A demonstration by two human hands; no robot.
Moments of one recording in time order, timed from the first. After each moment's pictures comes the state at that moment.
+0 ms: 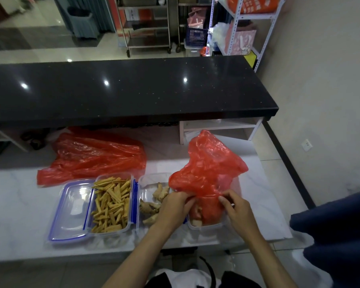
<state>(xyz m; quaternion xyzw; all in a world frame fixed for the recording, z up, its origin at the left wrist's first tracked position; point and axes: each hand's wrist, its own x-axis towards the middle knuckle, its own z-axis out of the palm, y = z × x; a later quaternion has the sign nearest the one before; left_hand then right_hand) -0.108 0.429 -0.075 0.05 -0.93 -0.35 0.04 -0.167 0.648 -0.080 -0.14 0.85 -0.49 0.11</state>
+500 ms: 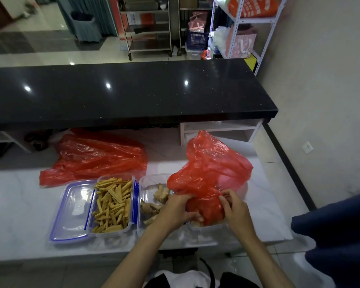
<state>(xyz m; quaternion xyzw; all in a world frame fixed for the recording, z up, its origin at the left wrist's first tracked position) -0.105 0.422 -0.075 -0.01 -0.92 -0.39 -0.04 -0.162 0.638 -0.082 -0.12 0.87 -0.47 0.09</state>
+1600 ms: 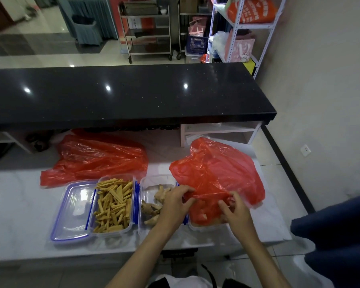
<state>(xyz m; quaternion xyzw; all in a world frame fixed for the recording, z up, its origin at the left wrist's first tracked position) -0.100 0.434 -0.058 0.10 -0.89 -0.43 0.10 -0.145 0.638 -0.058 -0.06 0.81 -0.57 0.15</state>
